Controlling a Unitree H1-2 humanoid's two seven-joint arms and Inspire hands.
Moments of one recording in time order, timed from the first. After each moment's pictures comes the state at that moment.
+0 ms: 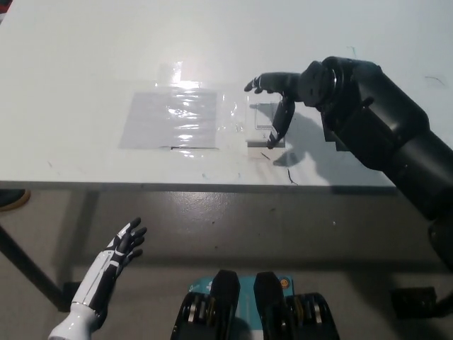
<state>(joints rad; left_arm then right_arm) 0.02 0.19 -0.03 -0.14 0.01 0.12 -0.14 -1.22 -0.22 0.69 0.80 -0.42 0.37 0.61</state>
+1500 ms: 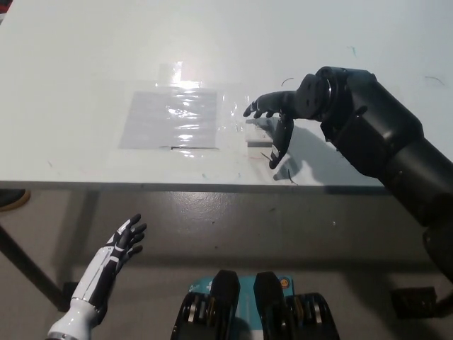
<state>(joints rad) 0.00 0.19 -0.03 -0.14 0.00 0.14 -0.14 -1.21 -0.21 0.68 0.80 -0.46 0.37 0.74</state>
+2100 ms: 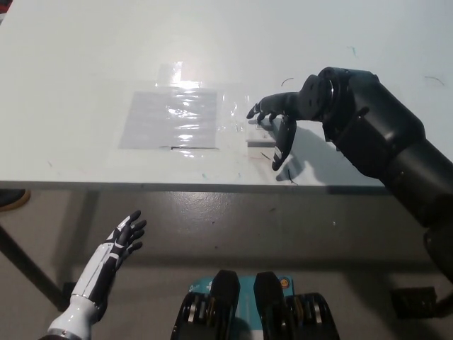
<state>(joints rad) -0.01 0.19 -0.02 -0.15 0.00 0.14 -0.14 -1.20 -0.21 0.67 0.80 -0.48 0.38 0.75</state>
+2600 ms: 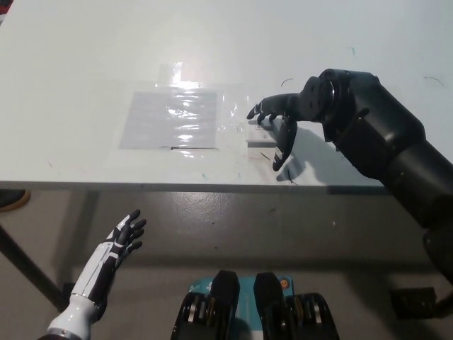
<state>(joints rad) -0.01 0.20 -0.02 -0.15 0.00 0.14 -0.14 -1.20 -0.20 0.67 0.83 -0.49 0.36 0.75</state>
